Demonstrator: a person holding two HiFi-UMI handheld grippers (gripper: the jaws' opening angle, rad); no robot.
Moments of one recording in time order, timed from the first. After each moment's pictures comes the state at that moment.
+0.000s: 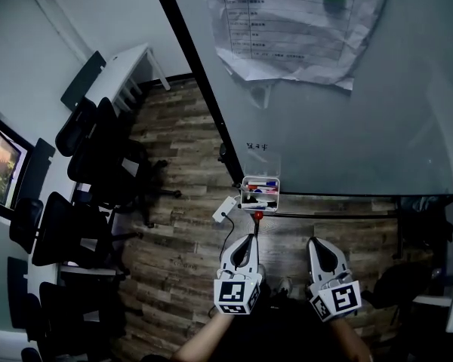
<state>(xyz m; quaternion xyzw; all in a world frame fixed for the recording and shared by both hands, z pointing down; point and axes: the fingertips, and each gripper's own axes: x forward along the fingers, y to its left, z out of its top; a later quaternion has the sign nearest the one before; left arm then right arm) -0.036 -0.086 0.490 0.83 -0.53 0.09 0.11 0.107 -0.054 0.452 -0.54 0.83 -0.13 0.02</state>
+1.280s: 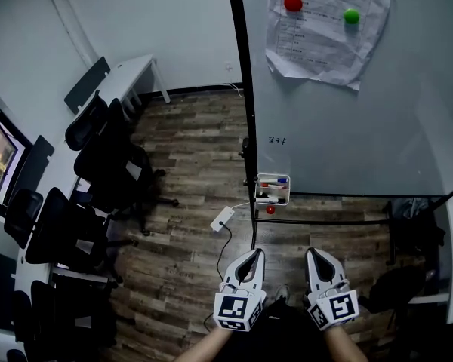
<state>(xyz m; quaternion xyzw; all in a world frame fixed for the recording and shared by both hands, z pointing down) -0.073 -0.006 0.444 0.86 -0.49 0.04 0.12 0.047 0.015 0.430 -0.55 0.83 -0.10 0.02</state>
